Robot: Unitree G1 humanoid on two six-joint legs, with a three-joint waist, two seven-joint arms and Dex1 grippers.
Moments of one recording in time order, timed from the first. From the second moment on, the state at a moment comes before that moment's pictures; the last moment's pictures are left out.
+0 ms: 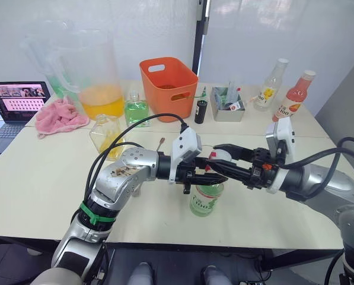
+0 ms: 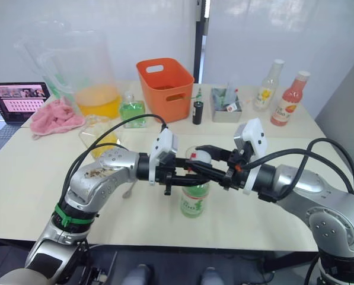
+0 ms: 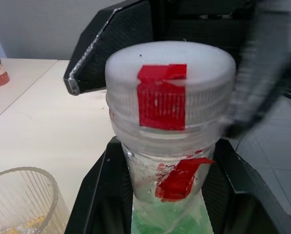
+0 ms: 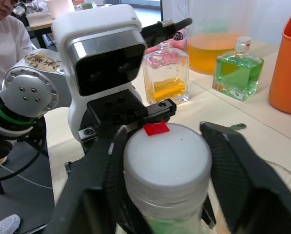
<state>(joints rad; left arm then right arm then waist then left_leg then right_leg) -0.73 0.37 -0.27 -0.22 -0.49 0.69 -0.99 -0.39 -0.75 -0.21 -0.65 1.08 0.88 0.52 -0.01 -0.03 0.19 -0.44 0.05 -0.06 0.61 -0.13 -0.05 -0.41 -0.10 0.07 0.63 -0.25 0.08</state>
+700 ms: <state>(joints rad) -0.73 0.39 -0.29 -0.23 -0.47 0.66 -1.01 -0.58 -0.85 -0.02 -0.36 0.83 0.65 1.07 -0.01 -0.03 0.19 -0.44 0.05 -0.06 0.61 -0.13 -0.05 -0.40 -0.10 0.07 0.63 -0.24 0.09</state>
